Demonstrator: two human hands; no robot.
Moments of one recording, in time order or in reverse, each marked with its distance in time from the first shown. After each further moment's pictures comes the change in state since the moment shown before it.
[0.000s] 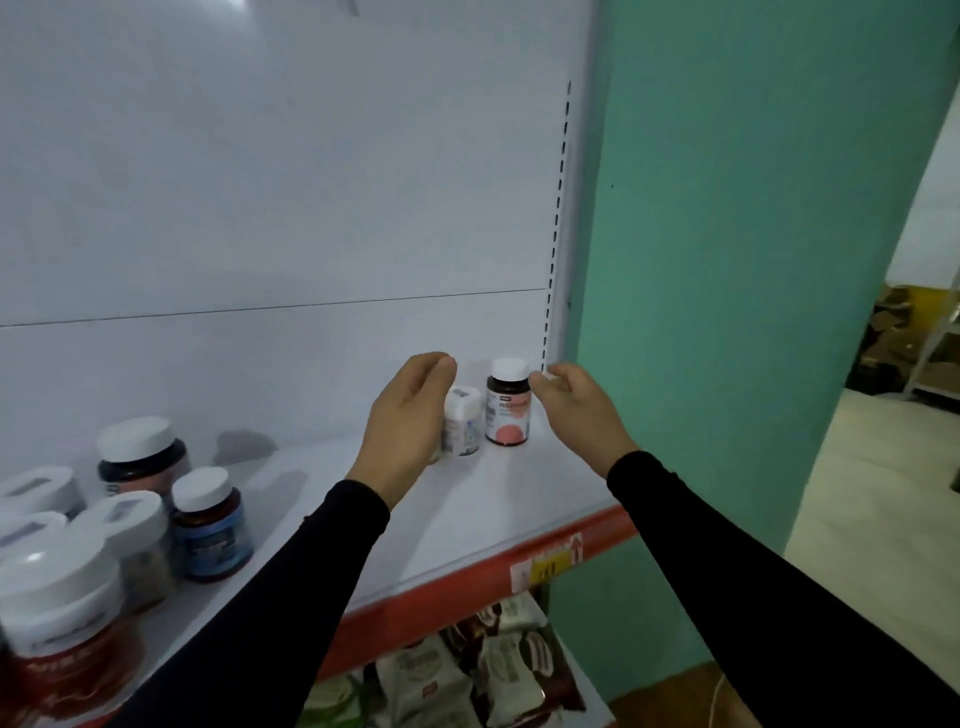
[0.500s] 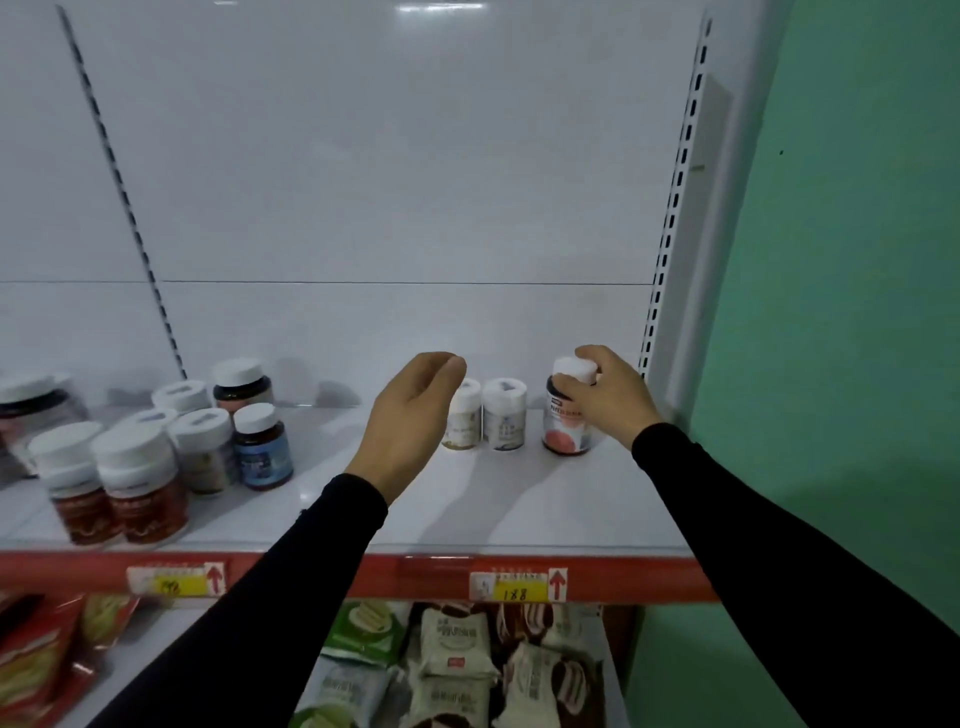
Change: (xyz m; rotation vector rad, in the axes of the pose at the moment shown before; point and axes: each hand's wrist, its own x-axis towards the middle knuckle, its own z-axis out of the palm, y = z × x) left_hand -0.011 0.003 0.051 0.240 0.380 -0.064; right_hand 0.103 0.040 0.010 0.029 -0.378 -0.185
